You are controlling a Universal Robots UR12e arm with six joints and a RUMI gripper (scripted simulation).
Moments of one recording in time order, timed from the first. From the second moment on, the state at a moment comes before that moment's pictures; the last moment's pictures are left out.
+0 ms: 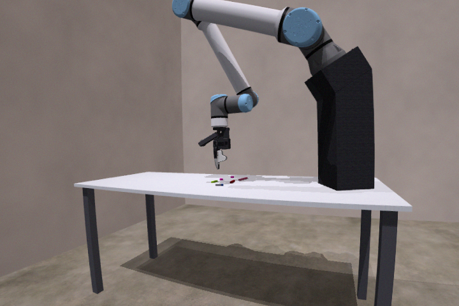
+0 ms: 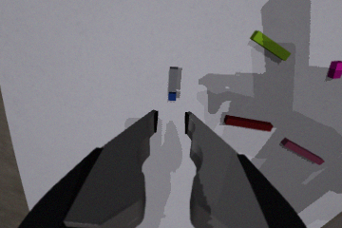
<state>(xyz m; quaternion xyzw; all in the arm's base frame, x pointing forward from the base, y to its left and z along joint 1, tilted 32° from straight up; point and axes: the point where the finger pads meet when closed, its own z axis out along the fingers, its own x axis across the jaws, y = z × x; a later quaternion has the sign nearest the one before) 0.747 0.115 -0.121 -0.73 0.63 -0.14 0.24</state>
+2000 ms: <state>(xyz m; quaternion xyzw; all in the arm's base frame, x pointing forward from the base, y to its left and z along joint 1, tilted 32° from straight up) 0.774 0.080 -0.121 -0.50 0.82 -0.06 0.27</state>
